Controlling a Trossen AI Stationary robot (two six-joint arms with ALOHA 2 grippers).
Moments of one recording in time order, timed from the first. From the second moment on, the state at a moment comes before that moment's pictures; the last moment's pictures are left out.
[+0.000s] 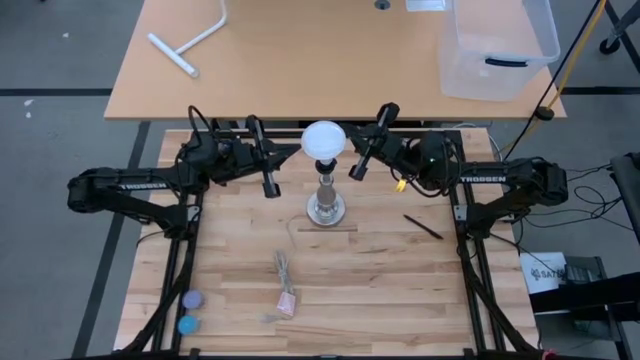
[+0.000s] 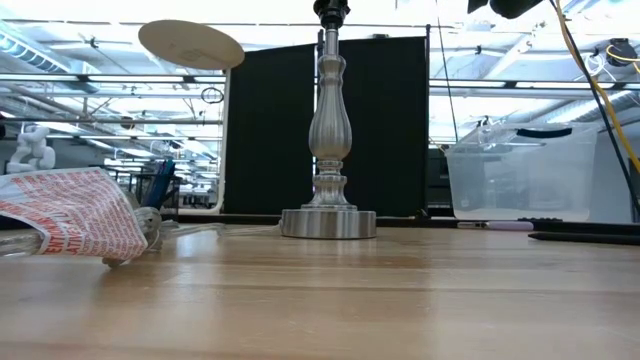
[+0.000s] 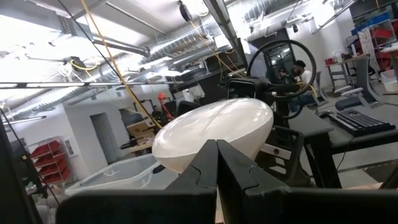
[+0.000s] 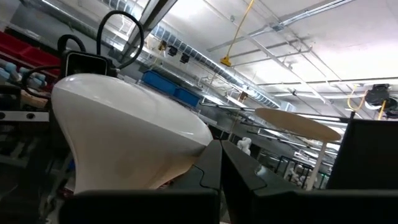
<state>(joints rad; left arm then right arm) 0.17 1.12 0.92 0.50 0.02 0.37 -0.21 1.35 0.95 0.88 0.09 -0.48</state>
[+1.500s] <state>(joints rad) 0.20 1.14 0.92 0.52 0.02 0.32 -0.13 1.35 0.95 0.88 0.27 -0.60</state>
